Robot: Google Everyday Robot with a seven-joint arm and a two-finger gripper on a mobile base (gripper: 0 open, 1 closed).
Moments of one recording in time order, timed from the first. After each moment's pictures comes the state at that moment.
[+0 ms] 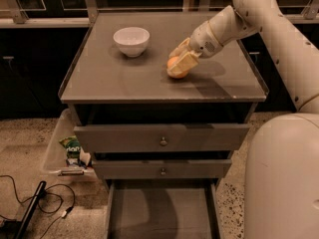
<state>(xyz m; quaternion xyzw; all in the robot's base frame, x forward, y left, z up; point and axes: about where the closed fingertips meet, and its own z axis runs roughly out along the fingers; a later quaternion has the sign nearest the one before) 0.703 -0.082 0.864 -0.60 0.69 0.24 0.32</state>
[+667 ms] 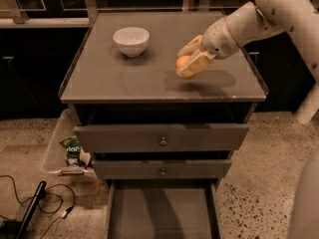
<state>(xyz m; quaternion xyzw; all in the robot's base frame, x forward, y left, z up) 0.659 -0.098 0.892 -0.62 0.67 0.23 0.35</state>
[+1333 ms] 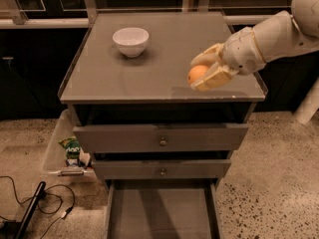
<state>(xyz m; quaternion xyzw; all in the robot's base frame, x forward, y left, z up) 0.579 -0.123 0.910 -0.63 0.65 0.20 0.38</state>
